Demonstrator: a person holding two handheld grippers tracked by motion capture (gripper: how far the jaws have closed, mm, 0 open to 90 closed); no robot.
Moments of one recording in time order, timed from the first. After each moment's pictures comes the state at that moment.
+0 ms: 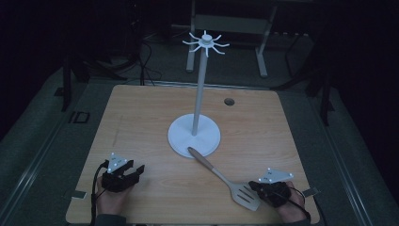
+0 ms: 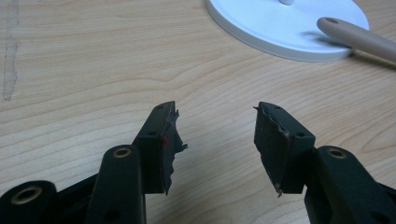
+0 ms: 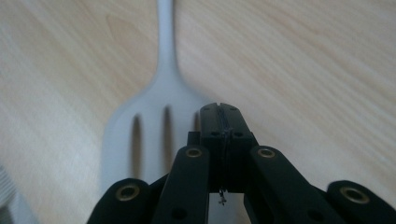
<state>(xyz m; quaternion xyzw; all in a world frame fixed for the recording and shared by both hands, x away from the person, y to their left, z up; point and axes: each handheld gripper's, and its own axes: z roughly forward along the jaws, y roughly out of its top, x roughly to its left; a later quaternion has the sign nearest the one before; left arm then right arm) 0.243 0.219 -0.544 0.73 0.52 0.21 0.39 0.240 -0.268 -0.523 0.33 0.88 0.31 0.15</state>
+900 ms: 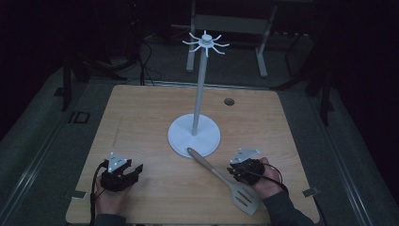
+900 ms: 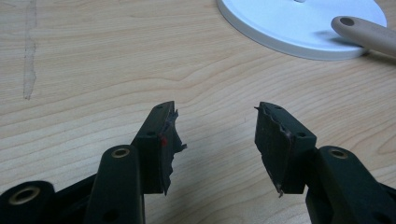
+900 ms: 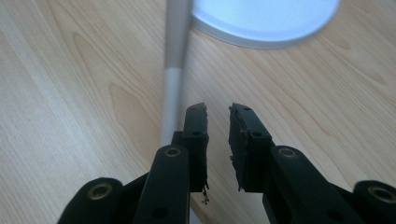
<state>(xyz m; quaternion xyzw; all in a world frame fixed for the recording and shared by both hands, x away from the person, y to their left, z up) 0.243 0.220 -0.542 0.73 0.53 0.23 0.38 0.290 -0.190 -0.498 0.26 0.92 0.26 0.16</state>
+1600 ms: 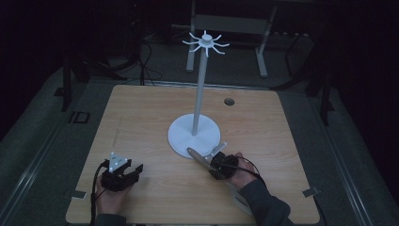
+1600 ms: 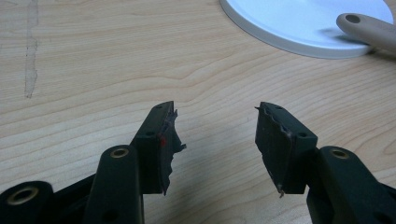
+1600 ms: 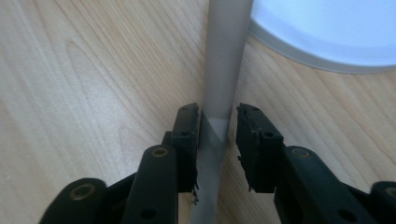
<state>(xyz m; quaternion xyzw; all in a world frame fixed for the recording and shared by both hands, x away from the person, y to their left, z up) 0.244 0.218 -0.543 0.73 0.53 0.23 0.37 0.323 -0.131 -0.532 0.25 0.95 0.19 0.09</state>
